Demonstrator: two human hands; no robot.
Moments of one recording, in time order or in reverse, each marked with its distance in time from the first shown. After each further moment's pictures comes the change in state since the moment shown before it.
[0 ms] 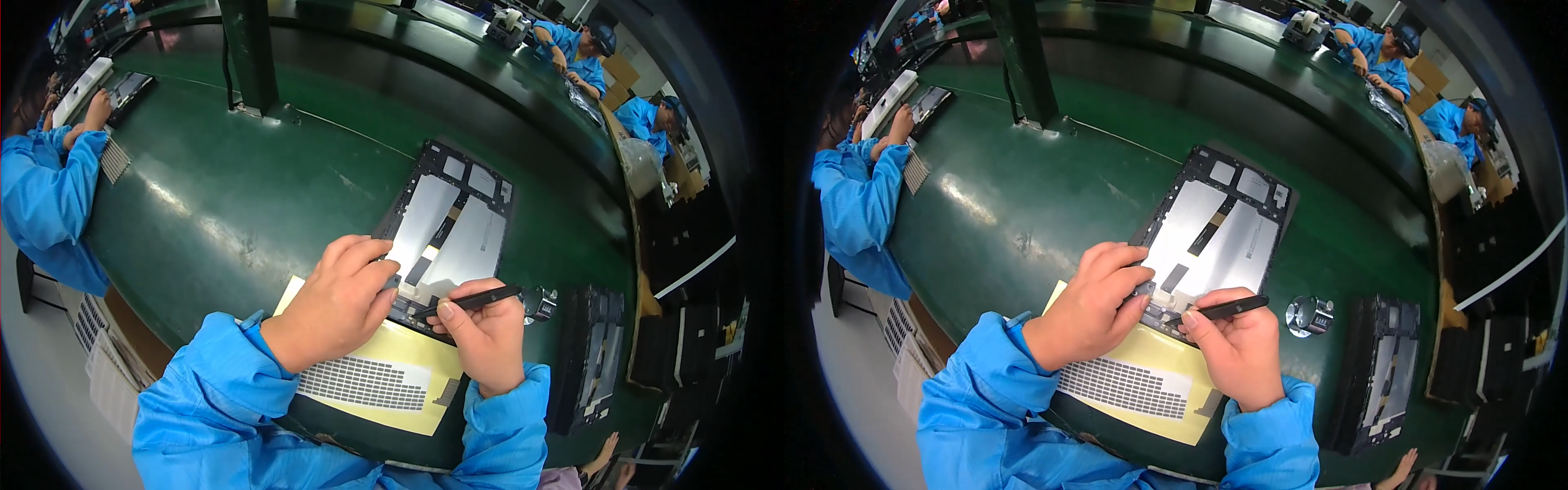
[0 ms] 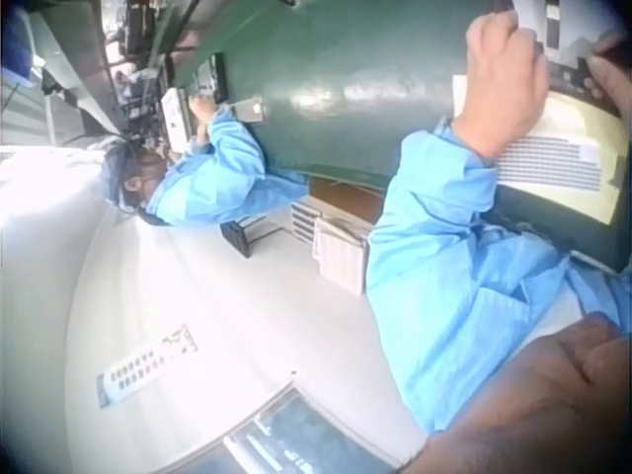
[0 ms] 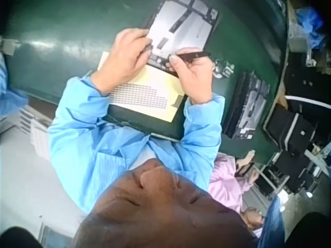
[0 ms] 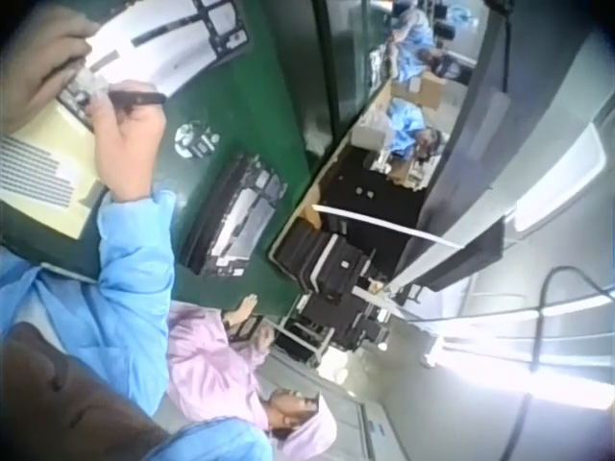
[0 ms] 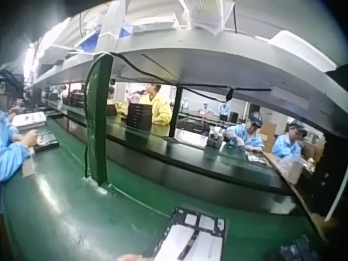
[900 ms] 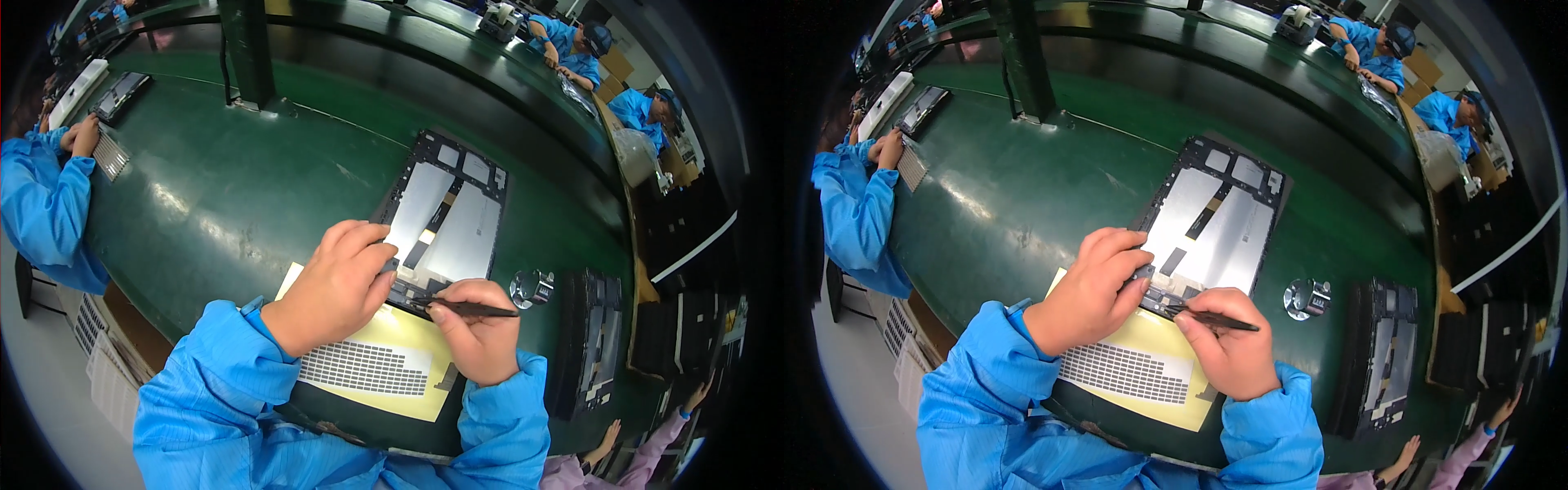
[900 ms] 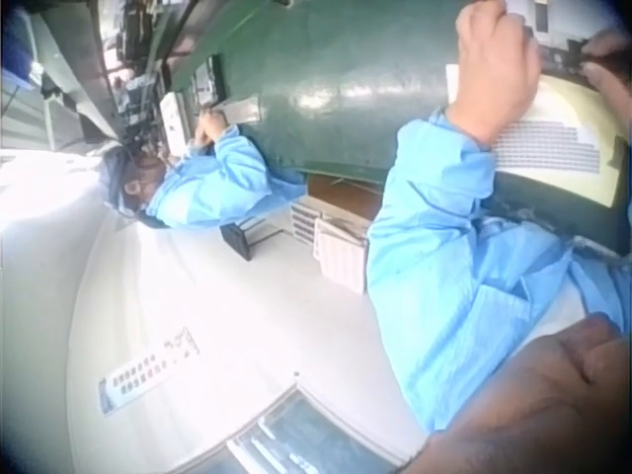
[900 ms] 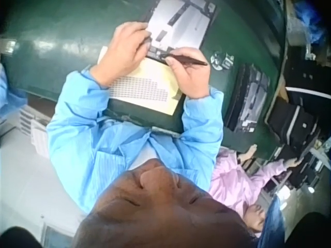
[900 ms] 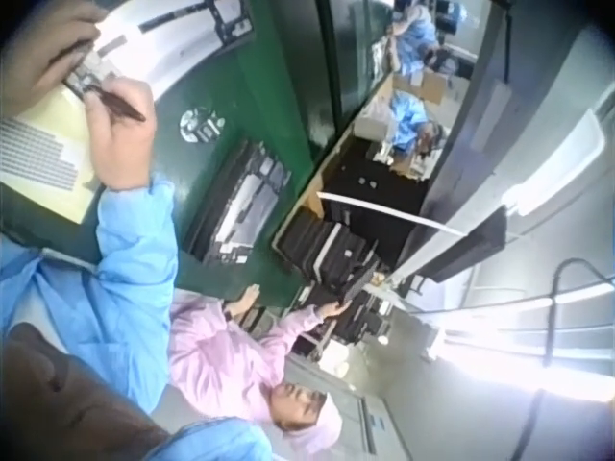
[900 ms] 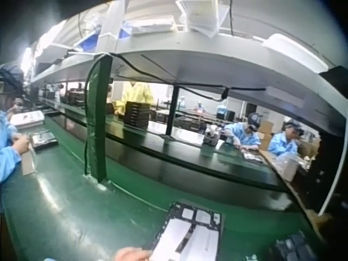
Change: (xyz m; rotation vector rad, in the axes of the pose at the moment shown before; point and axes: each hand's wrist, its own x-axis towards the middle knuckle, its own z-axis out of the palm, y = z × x) left_hand -0.003 -0.004 0.002 0.011 0.041 0.050; right_hand -0.018 0.016 -0.002 -0.175 -0.036 -0.227
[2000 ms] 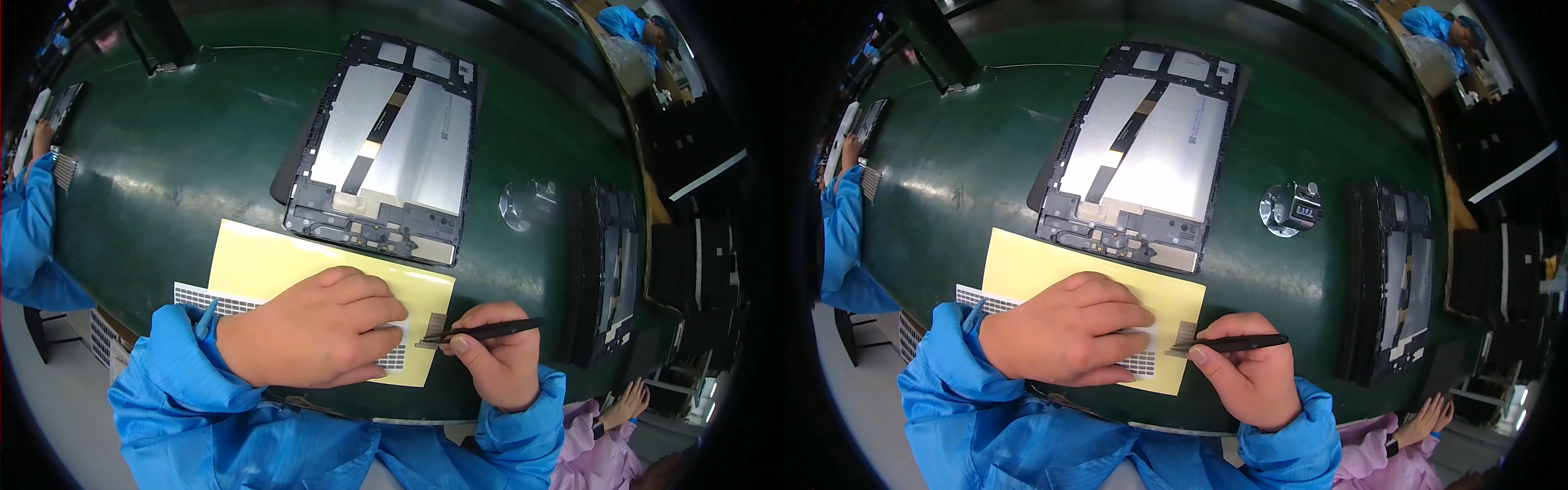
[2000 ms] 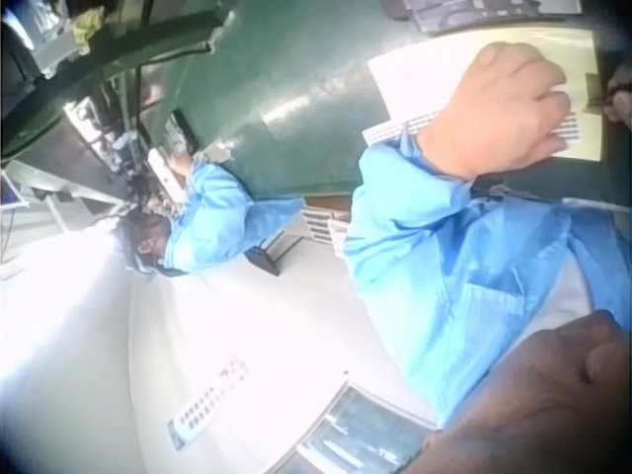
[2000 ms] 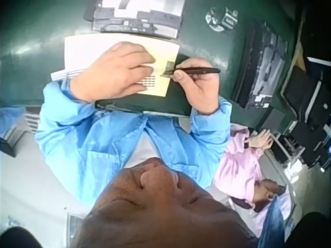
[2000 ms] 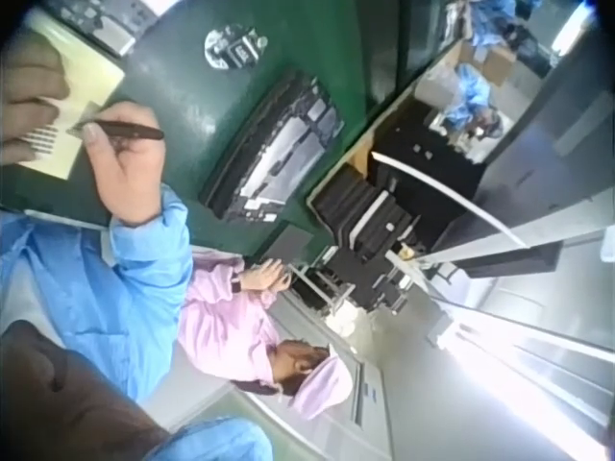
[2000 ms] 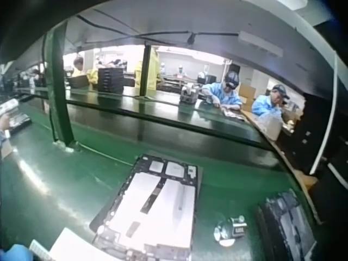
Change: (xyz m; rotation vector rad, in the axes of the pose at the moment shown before) left_hand -0.013 0.046 0.003 -0.197 -0.679 0.379; right_hand -0.095 -0.004 -0.034 0.184 0.178 0.372
